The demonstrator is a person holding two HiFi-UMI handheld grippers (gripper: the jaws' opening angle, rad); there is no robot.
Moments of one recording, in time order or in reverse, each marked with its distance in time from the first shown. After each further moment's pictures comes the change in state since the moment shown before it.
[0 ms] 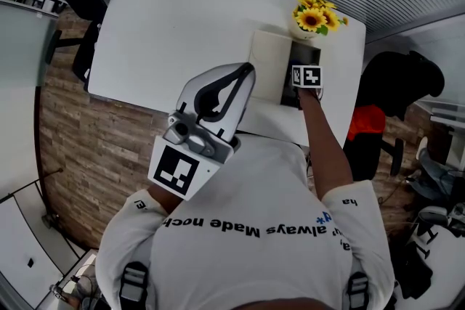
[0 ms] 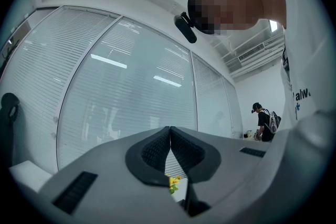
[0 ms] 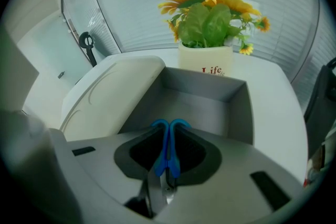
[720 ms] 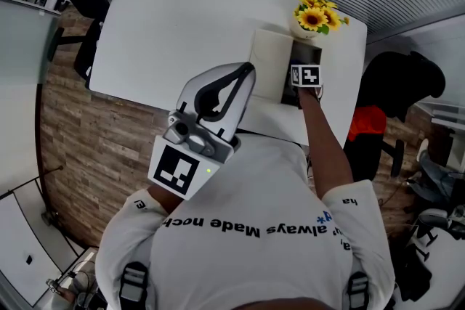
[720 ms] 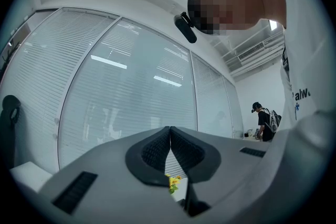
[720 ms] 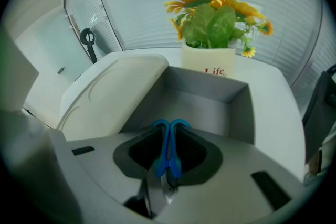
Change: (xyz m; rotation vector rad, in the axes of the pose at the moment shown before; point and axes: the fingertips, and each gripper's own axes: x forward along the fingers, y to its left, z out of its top) left arm -0.002 -0.006 0.001 0.010 0.001 0.007; right arm 0.000 0.000 0.000 -0.033 0.002 -0.021
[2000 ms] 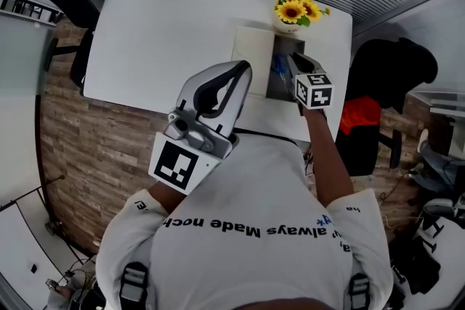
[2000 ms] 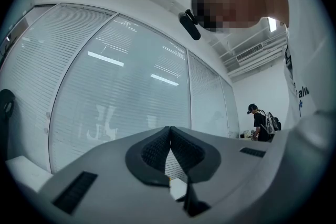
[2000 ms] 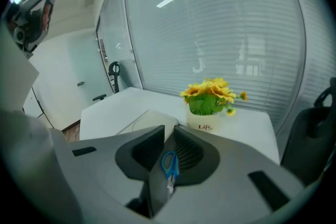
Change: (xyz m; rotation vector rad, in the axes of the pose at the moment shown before) left arm 0.020 -0.045 -0.011 -0.022 0.011 -0.031; right arm -0.137 0.011 0.045 -0.117 -0.411 0.115
